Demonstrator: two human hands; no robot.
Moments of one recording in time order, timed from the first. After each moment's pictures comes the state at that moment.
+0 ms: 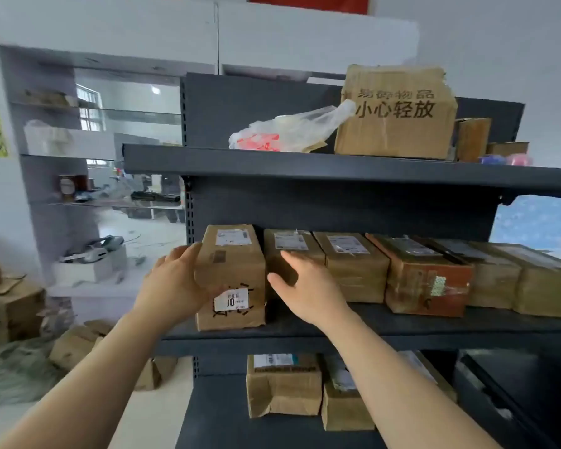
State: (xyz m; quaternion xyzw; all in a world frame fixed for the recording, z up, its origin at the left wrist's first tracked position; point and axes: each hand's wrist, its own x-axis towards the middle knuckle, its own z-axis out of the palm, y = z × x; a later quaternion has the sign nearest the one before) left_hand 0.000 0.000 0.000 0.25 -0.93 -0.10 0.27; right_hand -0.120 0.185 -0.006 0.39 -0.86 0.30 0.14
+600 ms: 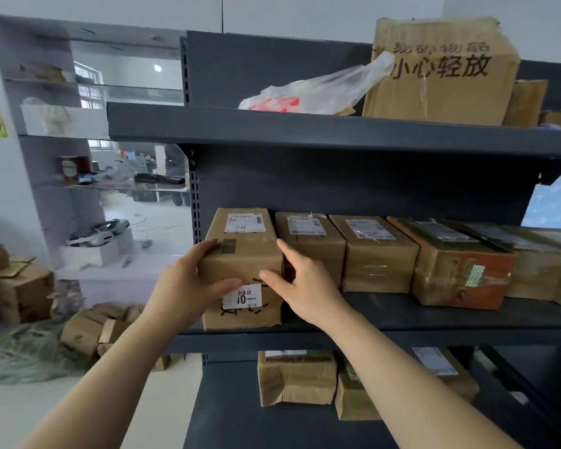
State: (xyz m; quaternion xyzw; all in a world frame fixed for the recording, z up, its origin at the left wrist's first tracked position) left_hand -0.020 -0.017 -0.036 0.18 -0.87 -0.33 0.32; right_hand -0.137 0.146 -0.032 0.43 -0.81 0.39 0.05
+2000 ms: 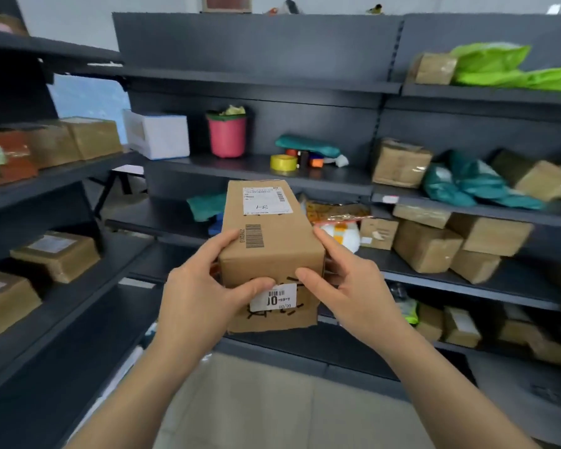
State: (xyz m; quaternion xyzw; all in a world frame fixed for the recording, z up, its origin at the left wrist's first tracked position) left_hand 0.306 0.417 -0.085 -0.35 -0.76 -0.55 0.04; right_hand 0.432 0.581 -0.083 -0.15 -0.86 0.39 0.28
